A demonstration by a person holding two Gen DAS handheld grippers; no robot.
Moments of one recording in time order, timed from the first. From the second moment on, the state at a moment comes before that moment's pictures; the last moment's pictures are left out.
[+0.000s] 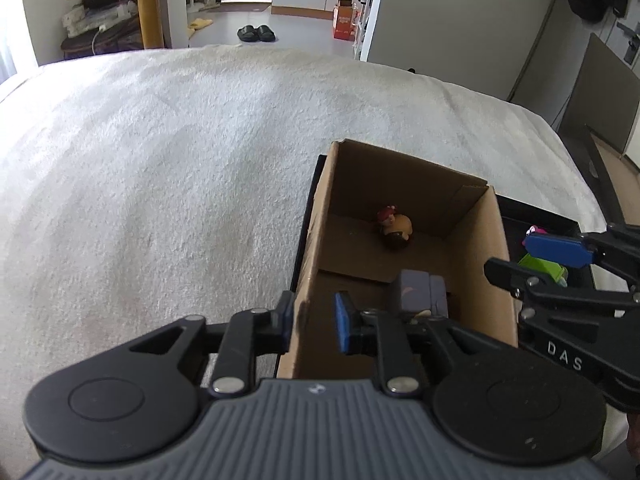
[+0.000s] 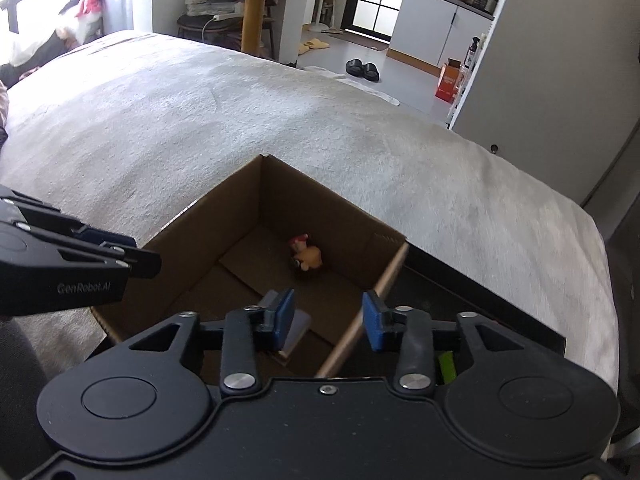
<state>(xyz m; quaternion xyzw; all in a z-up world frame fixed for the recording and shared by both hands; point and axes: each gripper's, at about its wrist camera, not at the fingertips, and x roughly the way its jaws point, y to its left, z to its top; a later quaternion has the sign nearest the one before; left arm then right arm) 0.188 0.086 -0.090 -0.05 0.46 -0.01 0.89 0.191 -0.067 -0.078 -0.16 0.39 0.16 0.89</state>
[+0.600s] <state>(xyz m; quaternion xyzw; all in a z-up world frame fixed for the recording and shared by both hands) 0.179 0.021 -0.066 0.03 0.45 -0.01 0.89 0.176 -0.145 -0.085 -0.09 0.39 0.15 0.90</state>
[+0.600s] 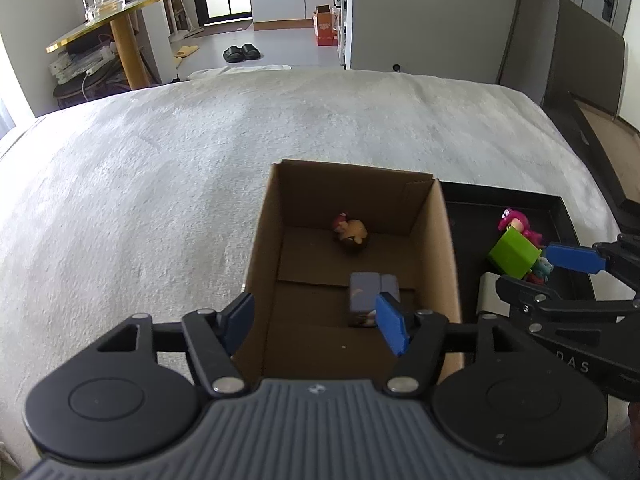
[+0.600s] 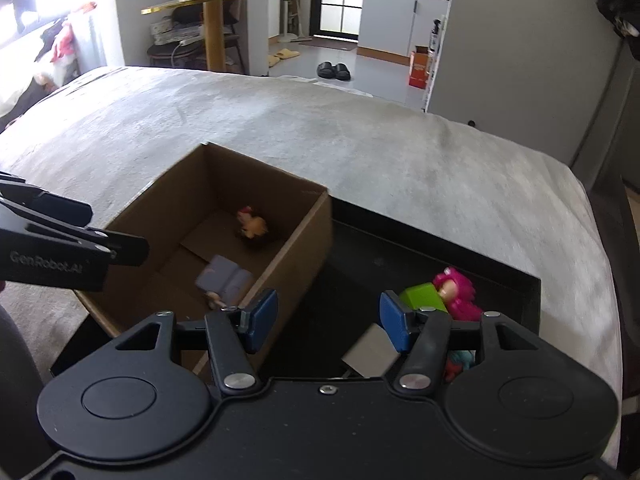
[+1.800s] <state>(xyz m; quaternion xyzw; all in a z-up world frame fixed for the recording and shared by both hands) 0.216 -0.044 -0.098 0.13 0.48 0.03 0.87 0.201 -0.199 -0.183 0.04 0.44 0.12 0.89</state>
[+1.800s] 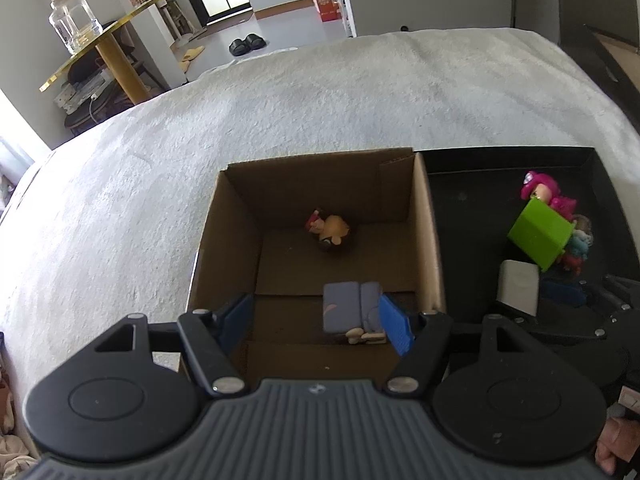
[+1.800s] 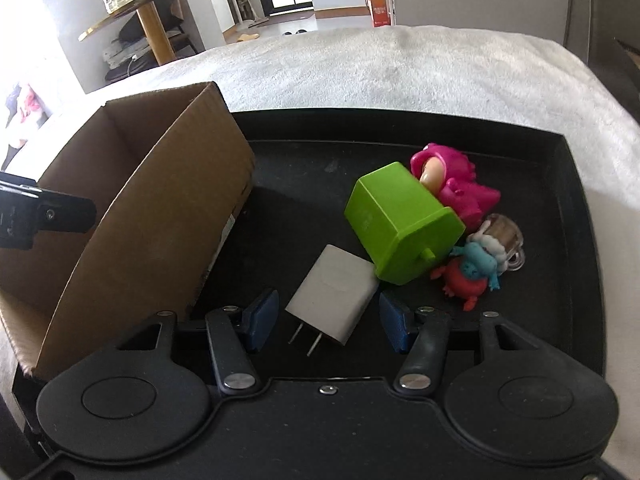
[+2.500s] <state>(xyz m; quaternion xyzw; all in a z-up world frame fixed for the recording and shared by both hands) 0.215 -0.045 -0.108 0.15 0.49 0.04 0.86 0.186 -0.203 -0.184 0.00 0.44 0.09 0.89</state>
